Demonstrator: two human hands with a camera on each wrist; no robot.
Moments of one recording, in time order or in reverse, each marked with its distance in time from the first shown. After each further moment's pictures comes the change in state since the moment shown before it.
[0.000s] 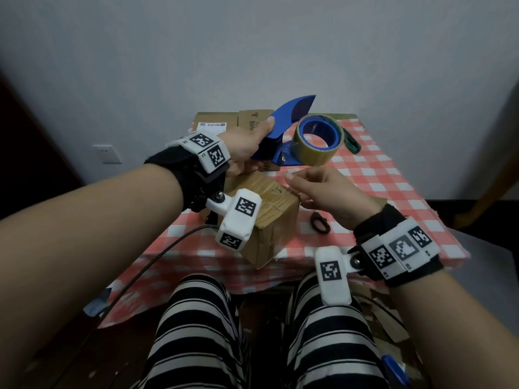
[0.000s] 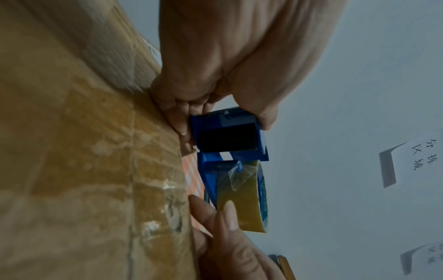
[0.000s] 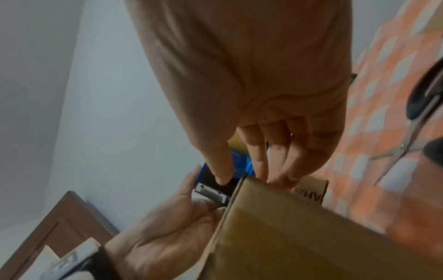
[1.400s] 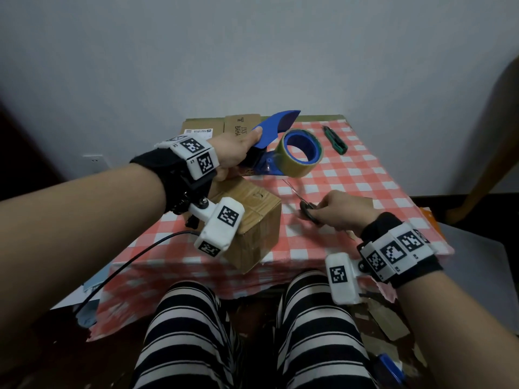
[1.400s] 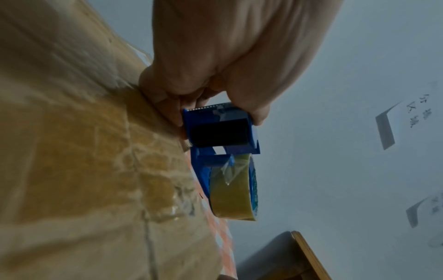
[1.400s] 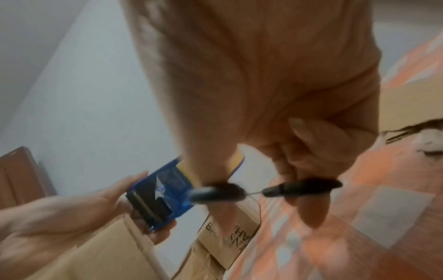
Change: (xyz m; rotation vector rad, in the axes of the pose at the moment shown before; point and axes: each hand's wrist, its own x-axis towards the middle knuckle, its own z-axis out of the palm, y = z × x) left_hand 0.049 -0.020 -0.006 0.315 0.055 -0.016; right_hand -0.004 0.031 -0.045 -0.590 0.030 0.285
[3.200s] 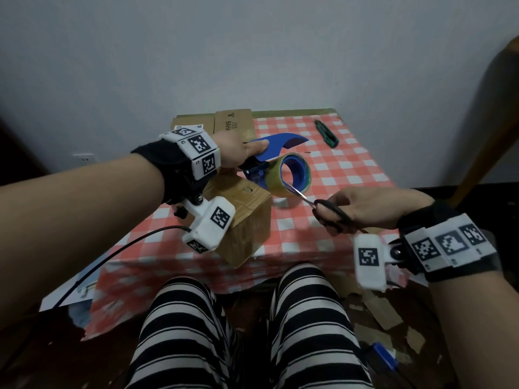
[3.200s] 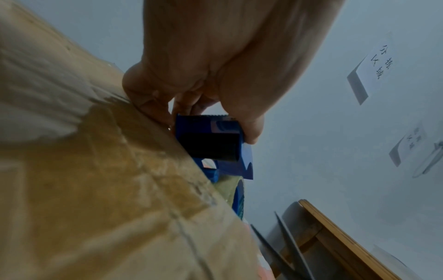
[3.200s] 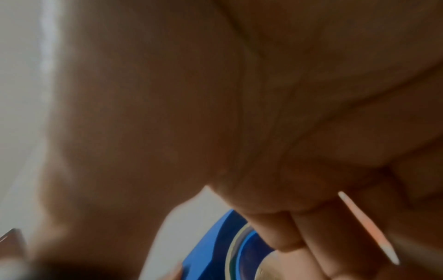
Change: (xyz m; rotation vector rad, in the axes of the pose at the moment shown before) left_hand -0.073 0.045 0.012 0.664 0.028 0.114; right_hand -0.038 0.020 -0.041 0.112 -0.425 -0.224
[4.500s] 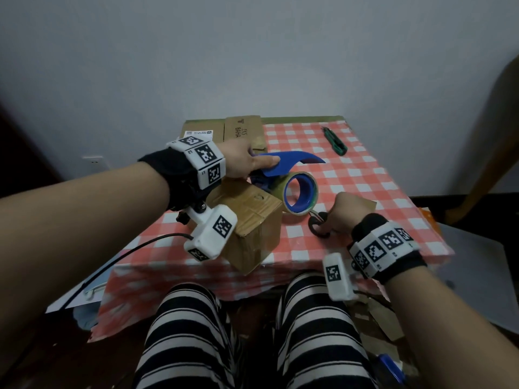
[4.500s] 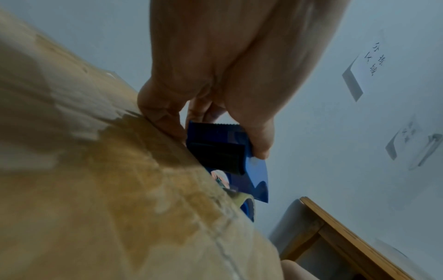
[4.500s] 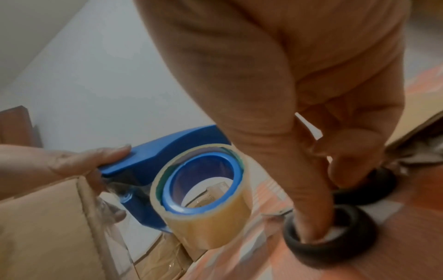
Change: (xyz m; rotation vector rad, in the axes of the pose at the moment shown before) left_hand 0.019 -0.022 0.002 -0.061 -0.022 0.122; right_hand 0.069 0.006 0.020 -0.422 0.567 0.460
